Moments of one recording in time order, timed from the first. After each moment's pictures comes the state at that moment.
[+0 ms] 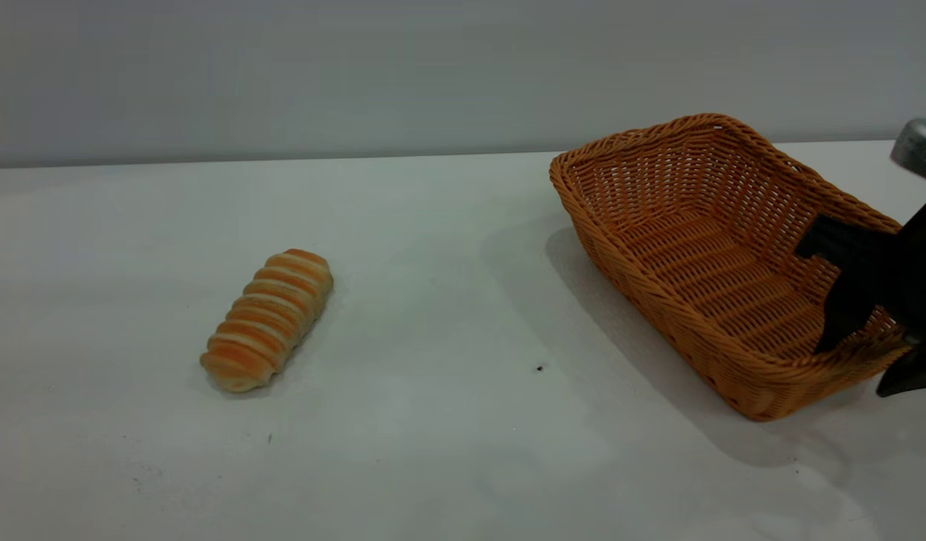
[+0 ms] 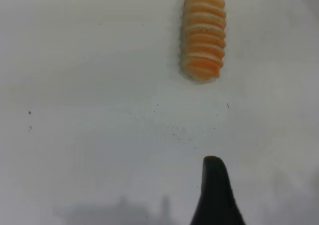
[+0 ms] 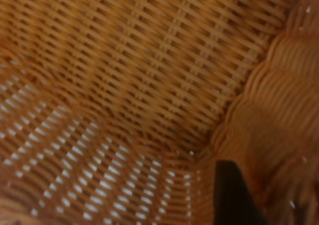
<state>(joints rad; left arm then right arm) -0.08 0.67 -0.52 -0.16 0.65 0.05 0.21 1.87 -0.68 0.17 0.06 0.71</state>
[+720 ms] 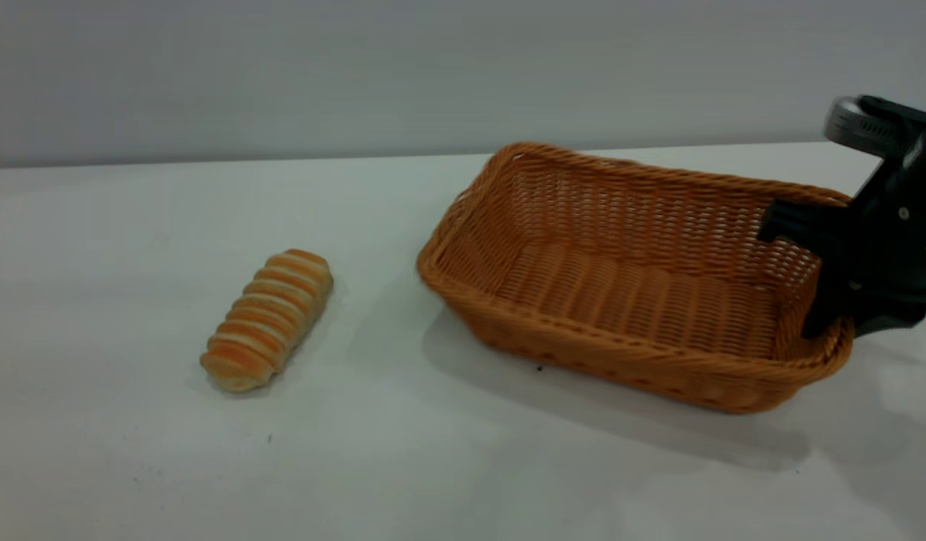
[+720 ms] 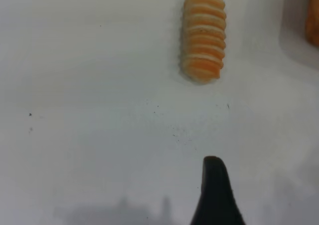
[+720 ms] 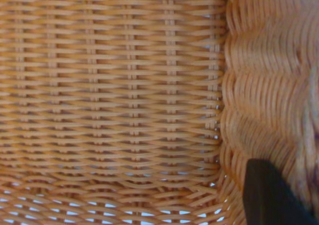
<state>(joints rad) -0.08 0.67 -0.52 -0.16 0.65 0.06 0.20 1.92 -0.86 0.16 0.22 0.45</state>
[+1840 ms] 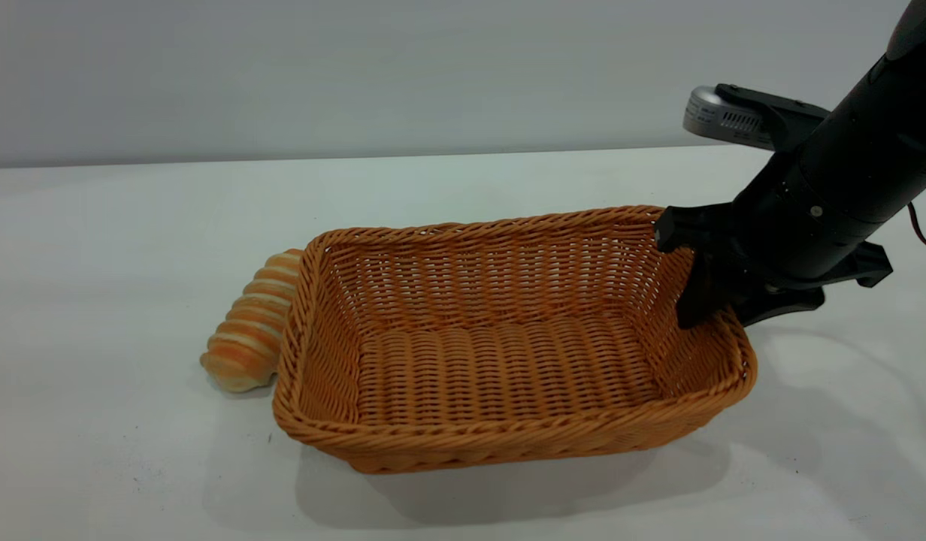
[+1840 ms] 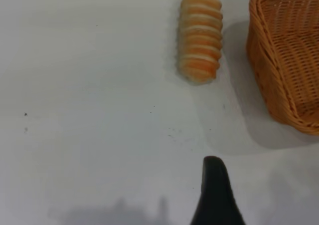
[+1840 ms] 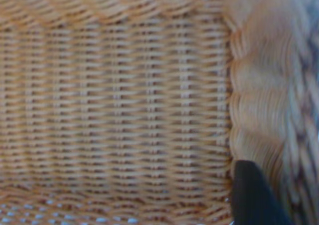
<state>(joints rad) -0.08 0.67 -0.52 -0.18 0.65 0.06 0.29 1.97 -0.92 0.80 0.24 -0.43</state>
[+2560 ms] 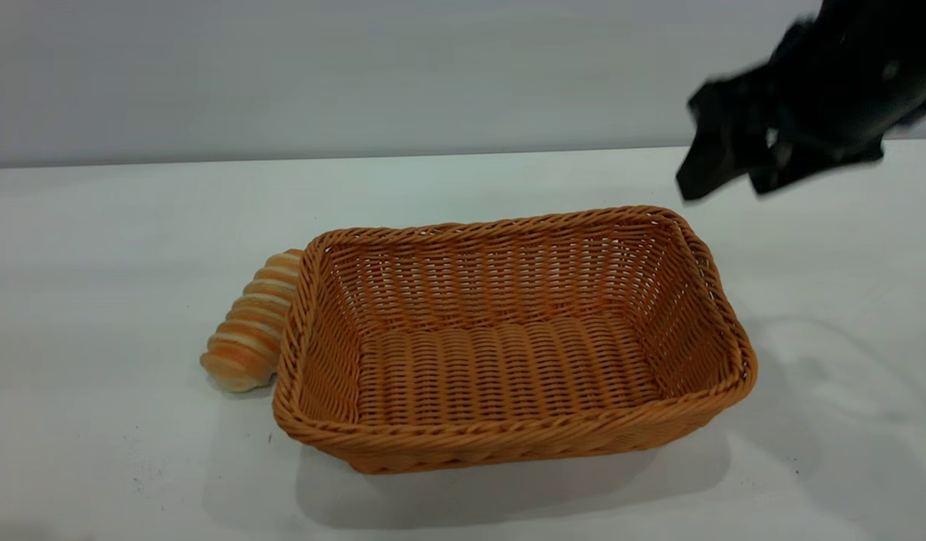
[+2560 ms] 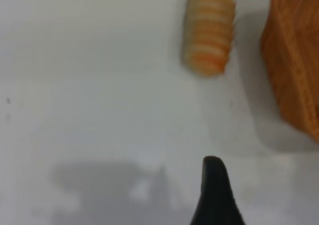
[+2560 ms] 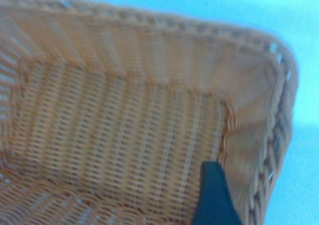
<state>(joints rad) -0.08 0.93 -0.52 -0.20 0.50 0.04 0.29 1.68 -0.92 0.59 0.28 -0.48</state>
